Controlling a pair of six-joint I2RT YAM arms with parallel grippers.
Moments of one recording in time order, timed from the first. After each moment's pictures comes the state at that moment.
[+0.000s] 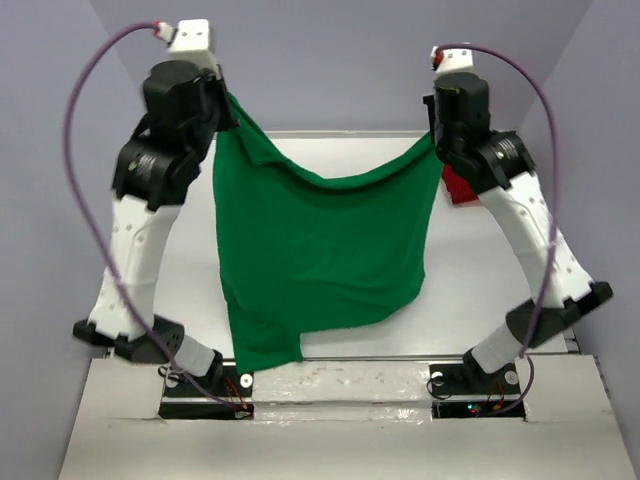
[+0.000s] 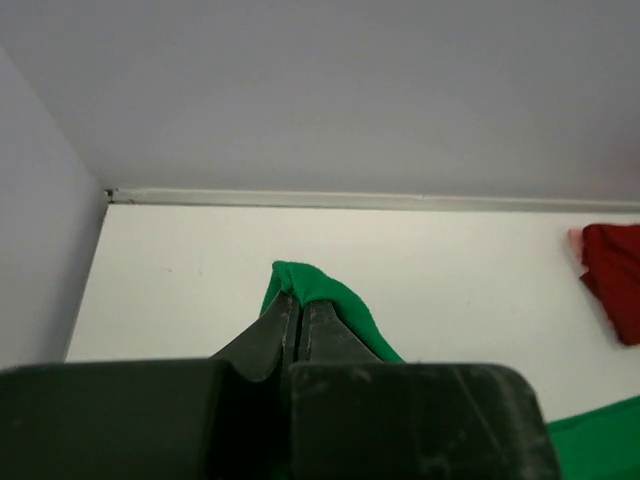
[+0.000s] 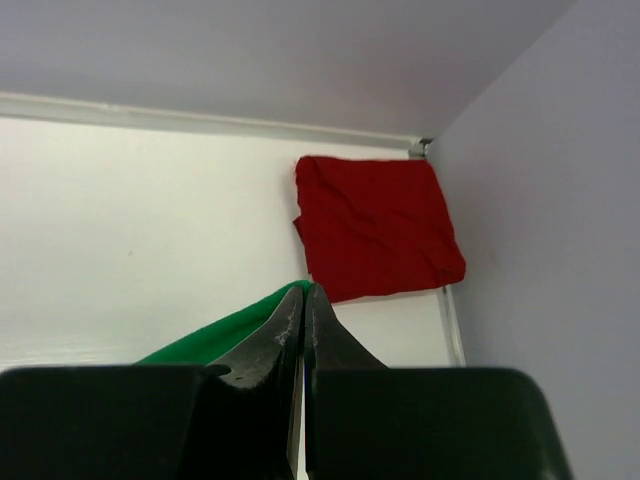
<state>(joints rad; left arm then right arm) -0.41 1.41 2.16 -0.86 -0.35 -0.15 0.54 1.51 2.03 -0.80 0.74 -0.09</state>
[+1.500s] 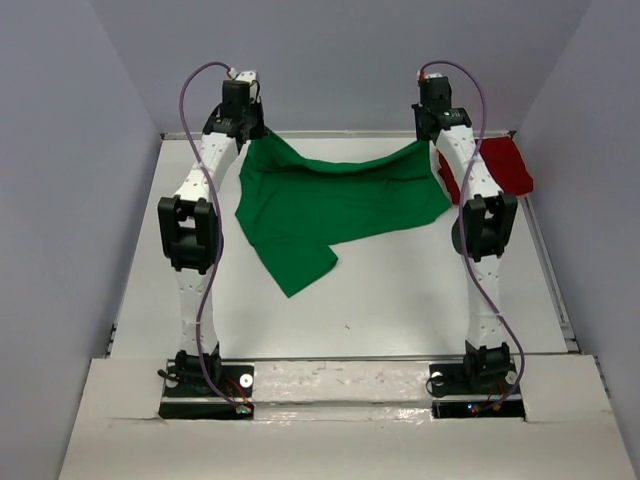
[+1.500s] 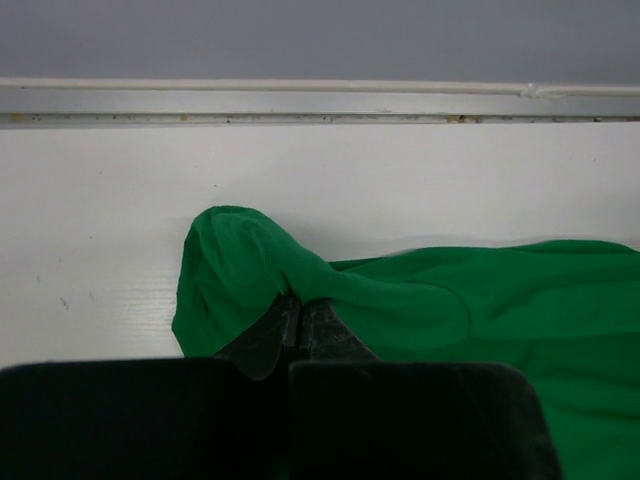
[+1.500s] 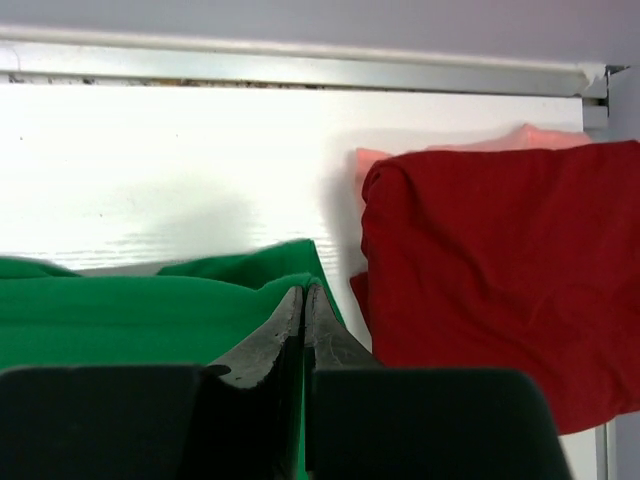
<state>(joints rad) -0.17 2.21 2.14 -0.47 0.00 -0.18 0.16 2.42 2.49 -0.75 0.35 -0.04</state>
